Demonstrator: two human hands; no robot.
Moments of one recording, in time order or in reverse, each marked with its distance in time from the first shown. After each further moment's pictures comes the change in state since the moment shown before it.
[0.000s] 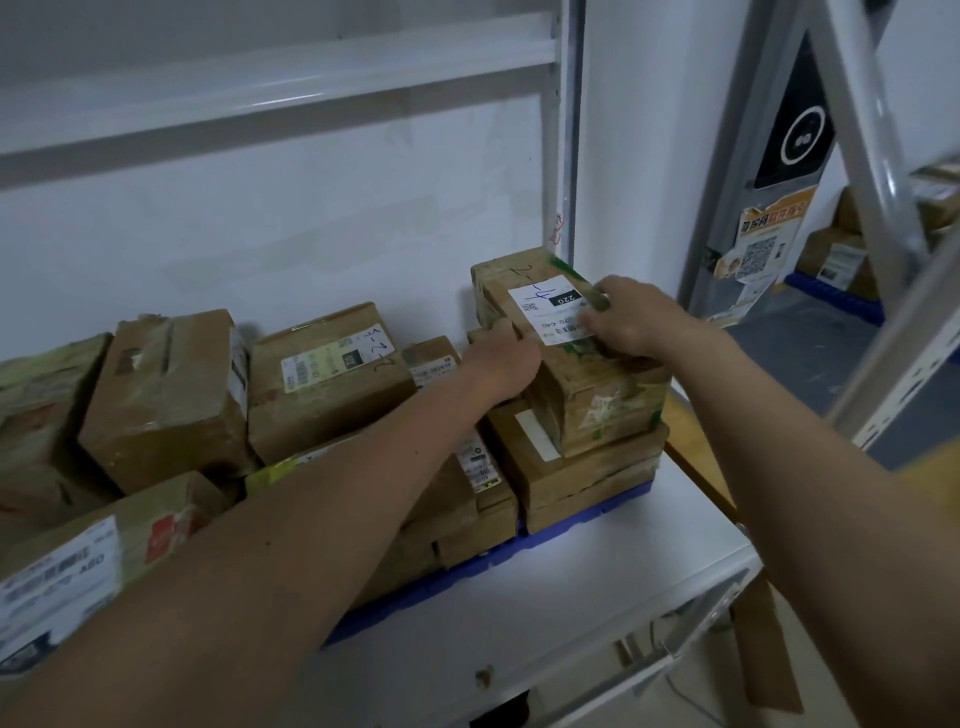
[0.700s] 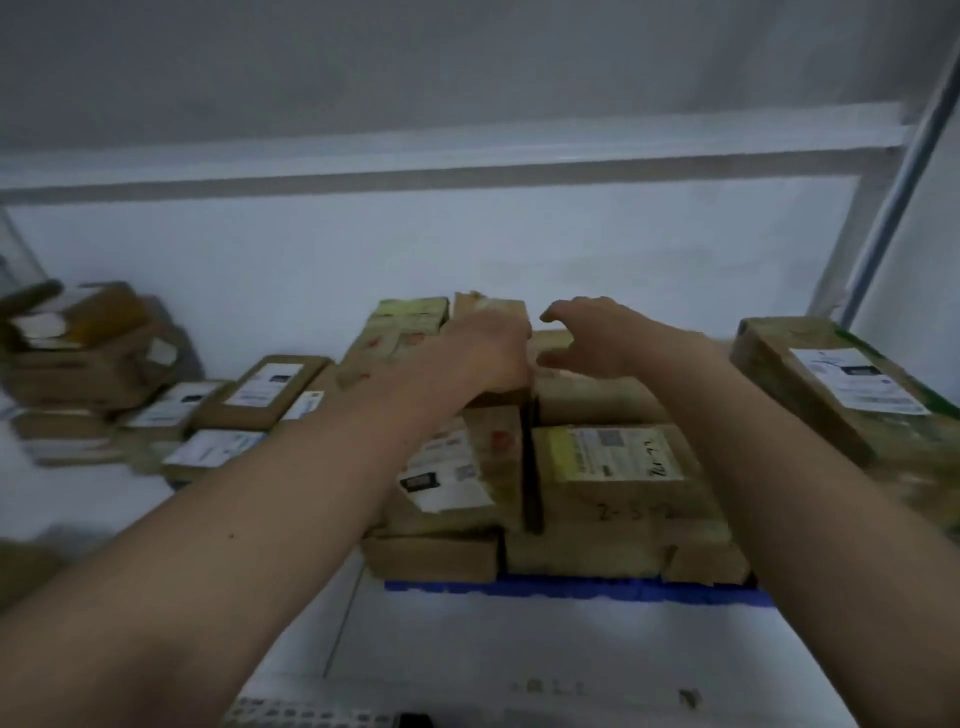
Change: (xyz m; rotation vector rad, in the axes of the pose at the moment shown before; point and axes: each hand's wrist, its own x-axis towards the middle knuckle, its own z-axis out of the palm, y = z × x) left_hand -0.165 -0.118 -0.212 0.809 0.231 -0.138; right_hand -0.101 -0.270 0.065 -0.334 -0.148 -0.746
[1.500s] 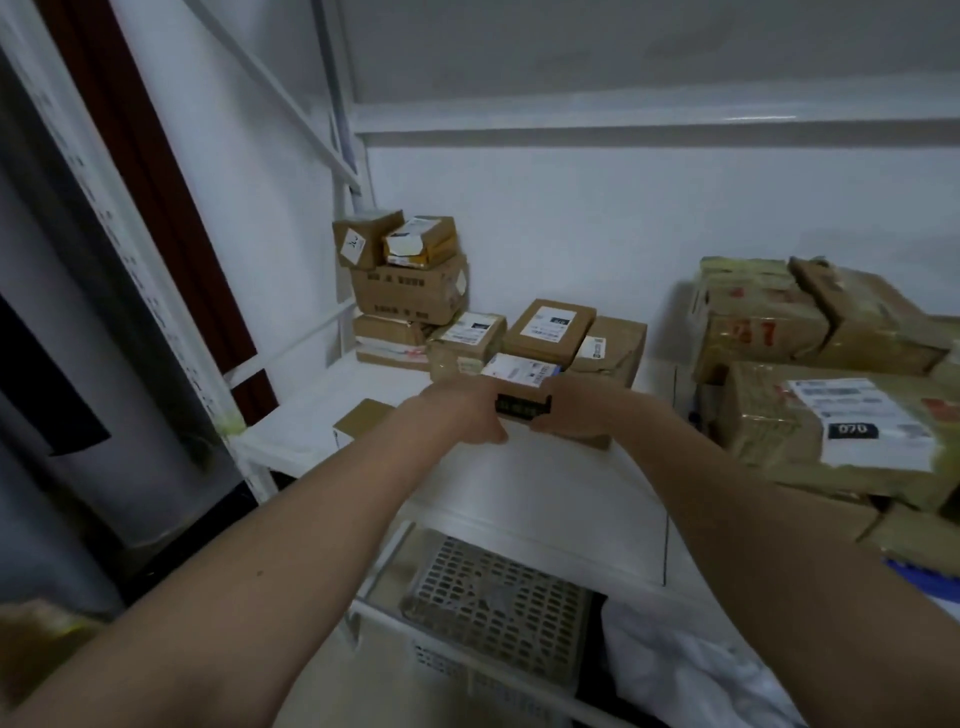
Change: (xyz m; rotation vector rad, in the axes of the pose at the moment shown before) left_hand -0.257 -0.337 0.094 -0.179 -0.246 -0.450; right_hand 0.041 -0.389 0.138 -0.031 -0.302 -0.235
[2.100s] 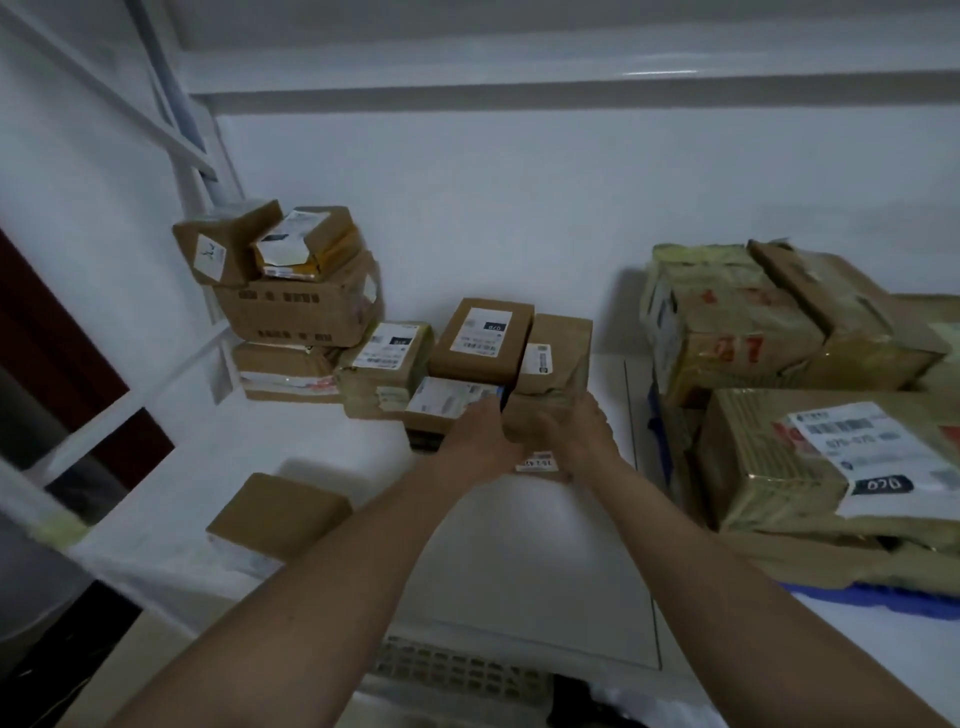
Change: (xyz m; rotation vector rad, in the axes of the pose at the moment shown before) left_hand 0.139 0.047 0.048 -0.589 -0.042 0.142; right_hand 0.096 0.080 0.067 0.931 0.342 0.554
